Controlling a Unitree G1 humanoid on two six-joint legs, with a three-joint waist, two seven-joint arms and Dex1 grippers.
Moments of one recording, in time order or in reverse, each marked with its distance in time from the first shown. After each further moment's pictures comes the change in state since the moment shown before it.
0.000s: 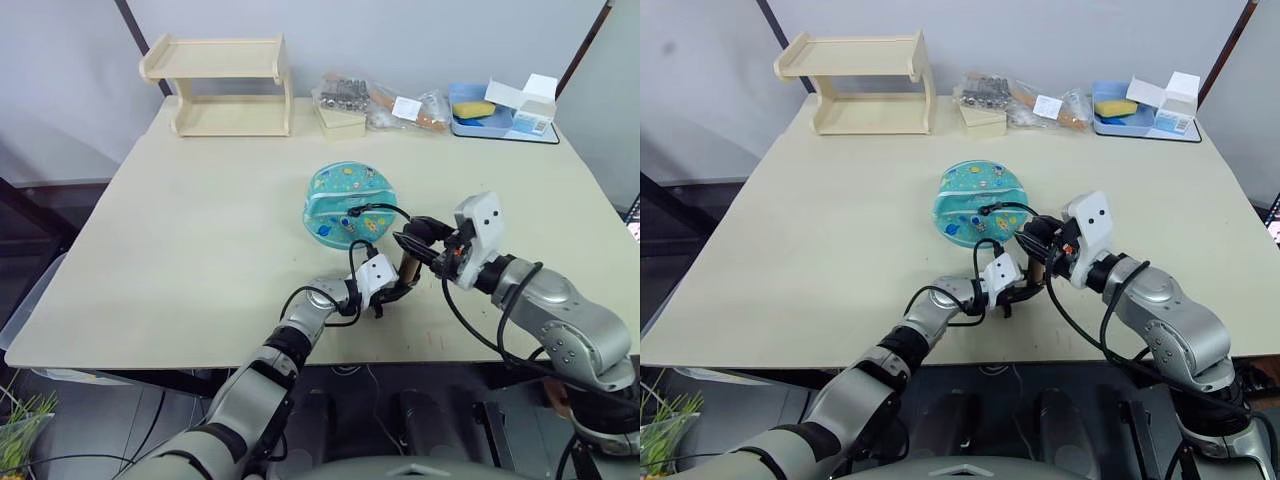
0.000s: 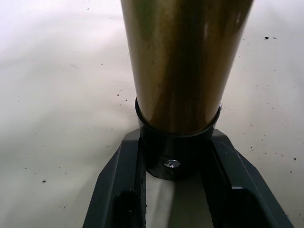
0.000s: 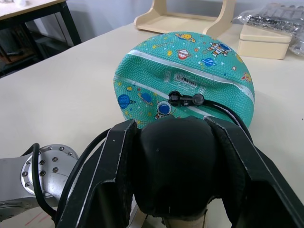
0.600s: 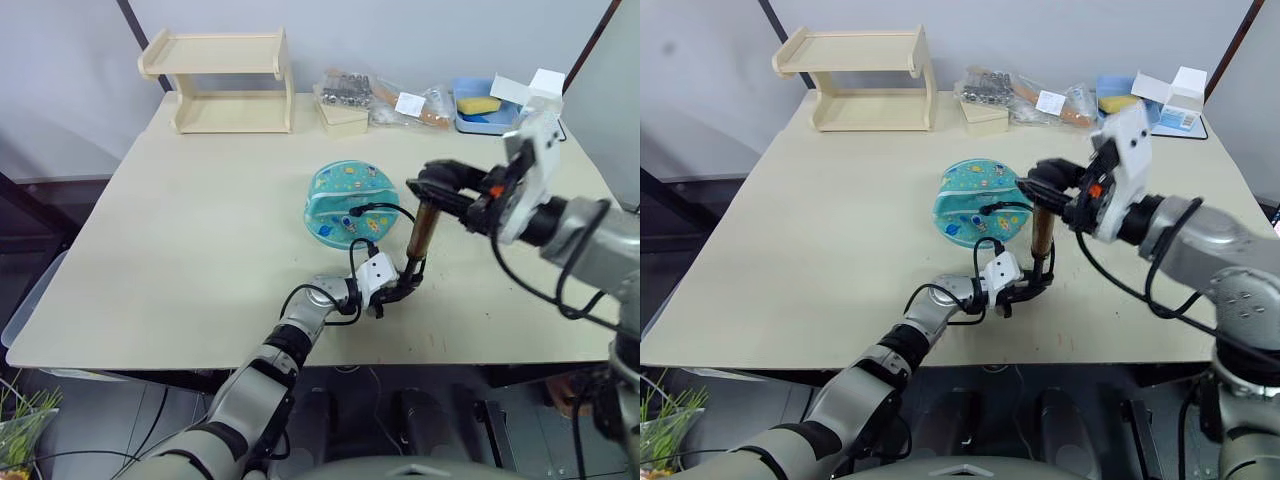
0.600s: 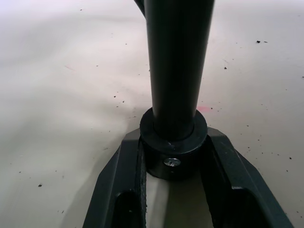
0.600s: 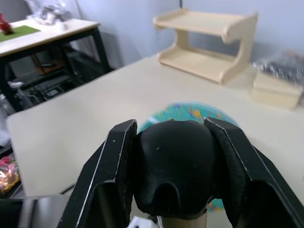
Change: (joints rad) left arm -0.008 -0.003 0.012 -0.001 -0.009 0.000 -0.069; right arm -0.379 -0.228 -0.288 -0.055 0.616 0.359 -0.156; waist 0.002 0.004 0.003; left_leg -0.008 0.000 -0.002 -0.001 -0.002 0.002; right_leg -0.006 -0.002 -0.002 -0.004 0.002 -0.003
